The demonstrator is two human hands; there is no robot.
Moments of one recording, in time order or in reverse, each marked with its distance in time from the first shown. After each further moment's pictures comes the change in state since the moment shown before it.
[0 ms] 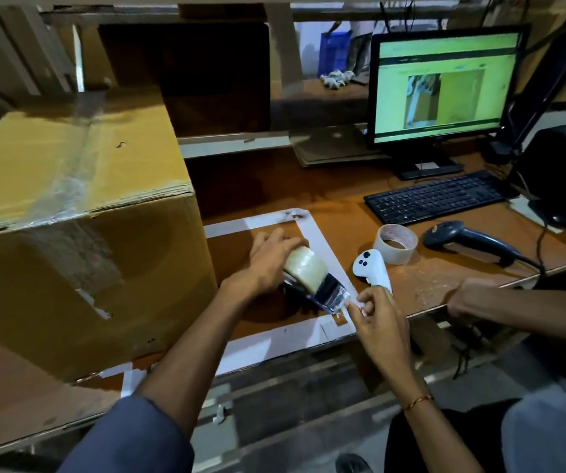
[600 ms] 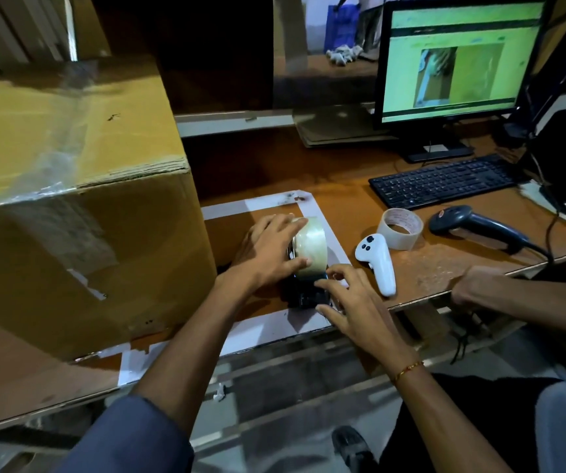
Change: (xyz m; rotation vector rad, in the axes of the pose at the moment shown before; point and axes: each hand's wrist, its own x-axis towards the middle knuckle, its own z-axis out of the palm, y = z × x) left_hand 0.004 -0.022 0.032 -0.017 0.155 0.047; right_hand 0.013 0.009 0.019 -0.276 -0.291 -0.515
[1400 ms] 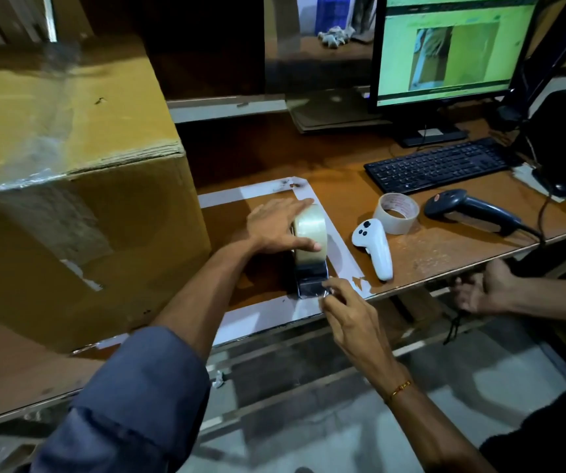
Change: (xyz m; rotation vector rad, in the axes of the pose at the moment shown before) left_hand 0.031 0.003 -0.013 0.024 -0.225 0.060; right_hand -0.035 -0.027 0.022 0.017 0.096 0.034
